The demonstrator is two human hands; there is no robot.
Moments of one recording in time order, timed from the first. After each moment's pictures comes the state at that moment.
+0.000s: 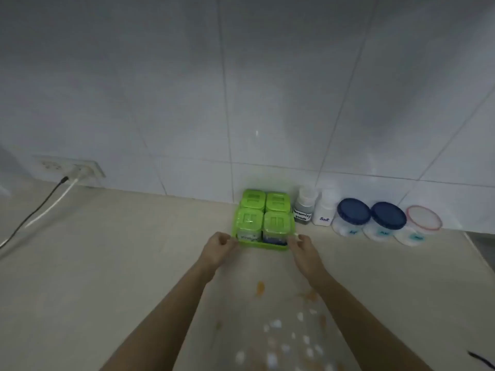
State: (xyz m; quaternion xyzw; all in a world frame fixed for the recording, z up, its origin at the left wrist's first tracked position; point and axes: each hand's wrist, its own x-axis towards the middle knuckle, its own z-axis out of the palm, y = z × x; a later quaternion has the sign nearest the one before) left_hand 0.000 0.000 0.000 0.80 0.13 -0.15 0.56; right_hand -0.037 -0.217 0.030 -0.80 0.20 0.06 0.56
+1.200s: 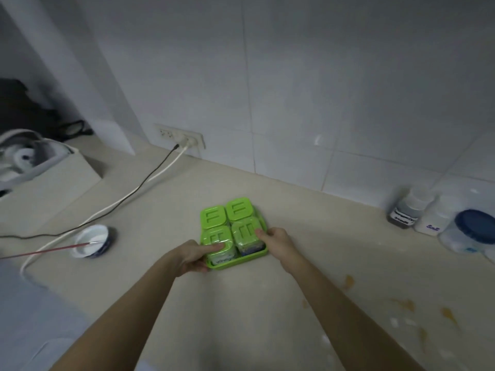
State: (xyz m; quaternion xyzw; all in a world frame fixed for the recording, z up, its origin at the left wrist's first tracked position) left_hand -0.096 0.247 0.032 0.71 0.33 -0.26 0.56; right_hand -0.033 0.029 0.011 -0.77 0.04 0.24 0.59
